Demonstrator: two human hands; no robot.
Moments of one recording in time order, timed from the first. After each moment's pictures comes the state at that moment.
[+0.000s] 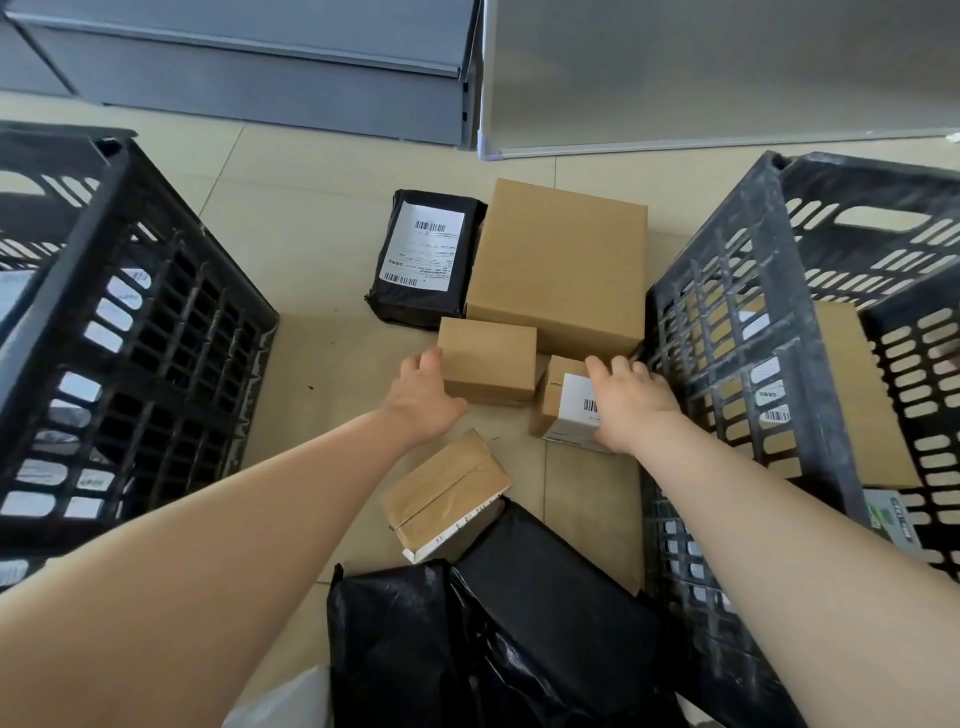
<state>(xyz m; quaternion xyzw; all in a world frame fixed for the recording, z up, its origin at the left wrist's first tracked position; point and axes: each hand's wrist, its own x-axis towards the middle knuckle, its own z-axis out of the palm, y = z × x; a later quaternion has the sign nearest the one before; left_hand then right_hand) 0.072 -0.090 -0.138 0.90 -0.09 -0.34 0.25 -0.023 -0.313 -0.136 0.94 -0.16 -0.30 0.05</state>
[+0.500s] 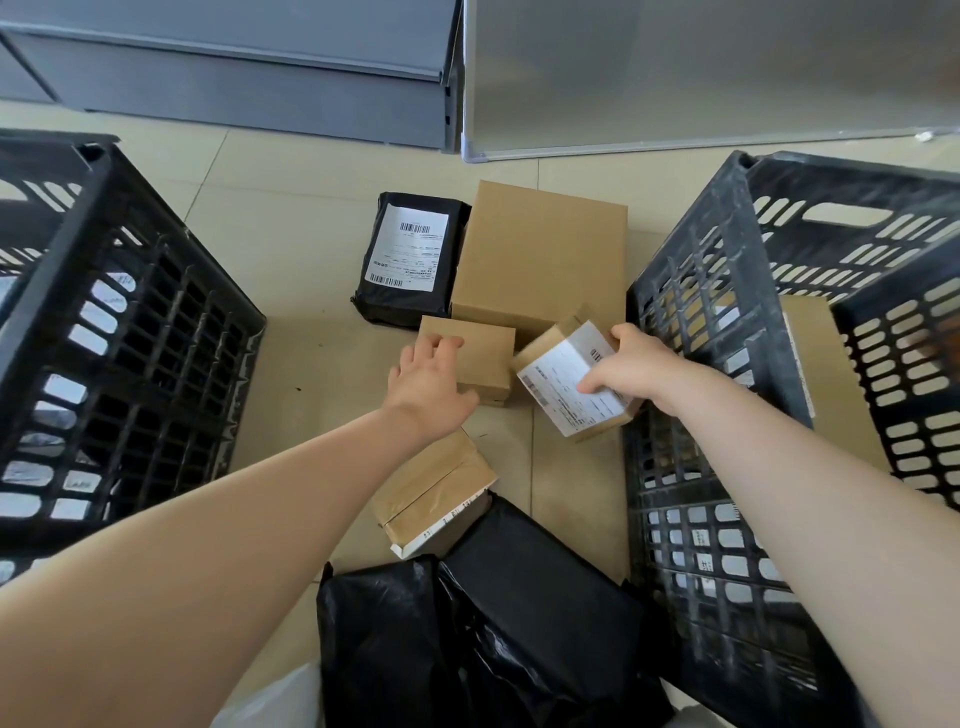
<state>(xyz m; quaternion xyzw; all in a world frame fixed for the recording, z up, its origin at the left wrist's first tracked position) 0.060 -0.108 -0.126 0.93 -0.22 -0.23 0.19 -0.011 -0.337 -0.089 0.84 -0.37 -0.24 -0.32</state>
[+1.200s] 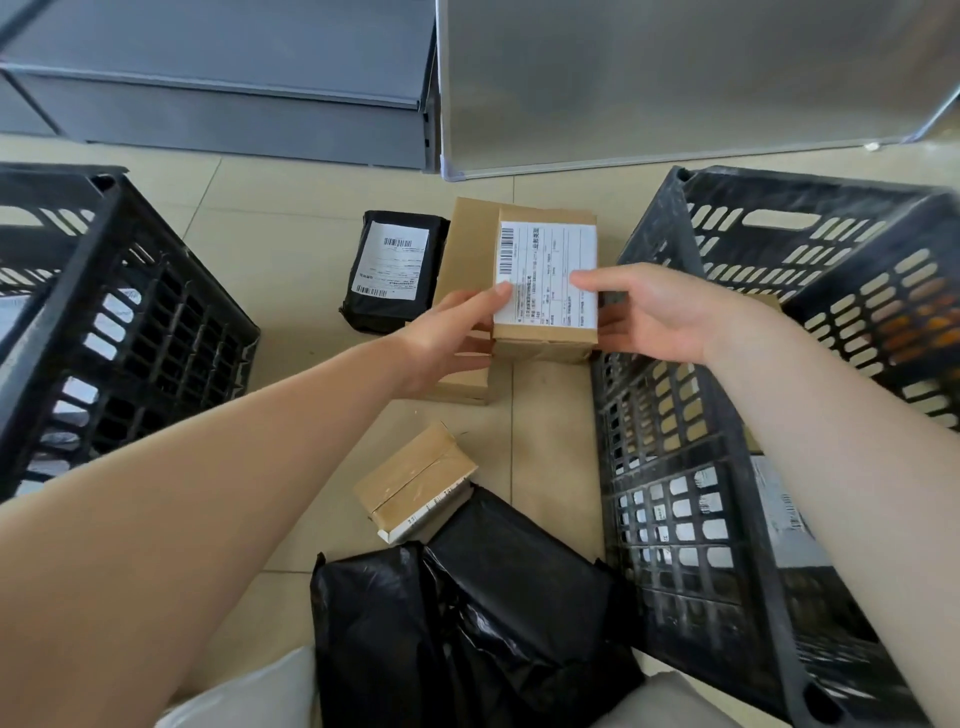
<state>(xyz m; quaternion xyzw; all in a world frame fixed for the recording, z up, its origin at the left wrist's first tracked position) 0.070 -0.140 -0.054 0.67 -0.08 -0.47 0.58 -0.025 -0.347 0.017 0.66 -0.29 -0.18 -0.67</state>
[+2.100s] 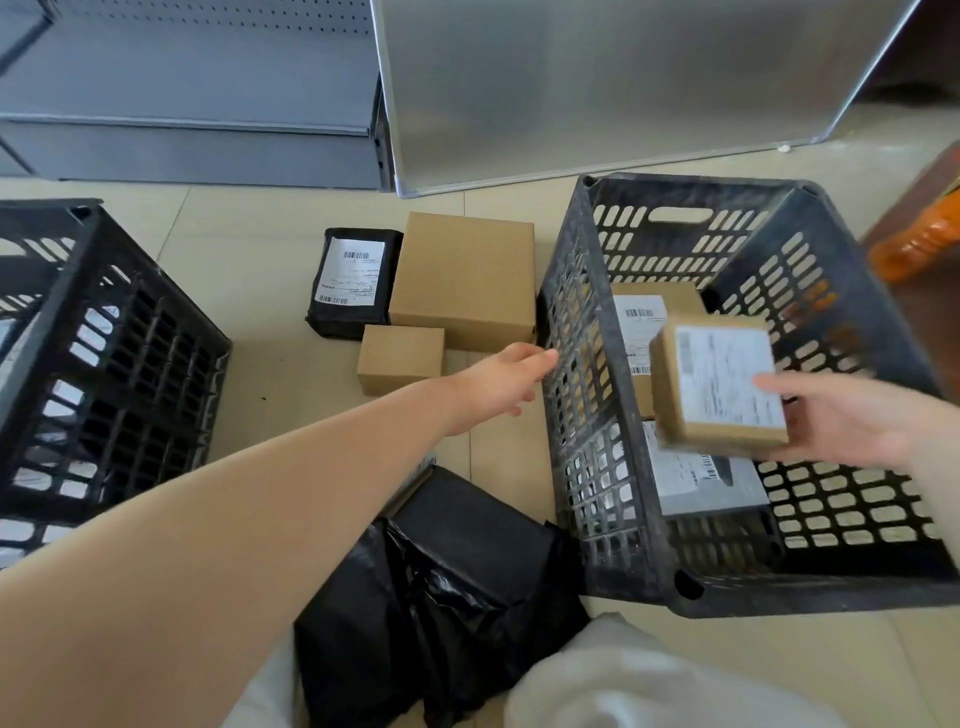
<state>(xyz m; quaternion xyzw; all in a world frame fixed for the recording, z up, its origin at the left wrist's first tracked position) -0.049 -0.196 -0.013 0.73 -0.23 -0.50 0.41 -0.257 -0.472 0.041 0.58 -0.46 -0.15 -0.66</state>
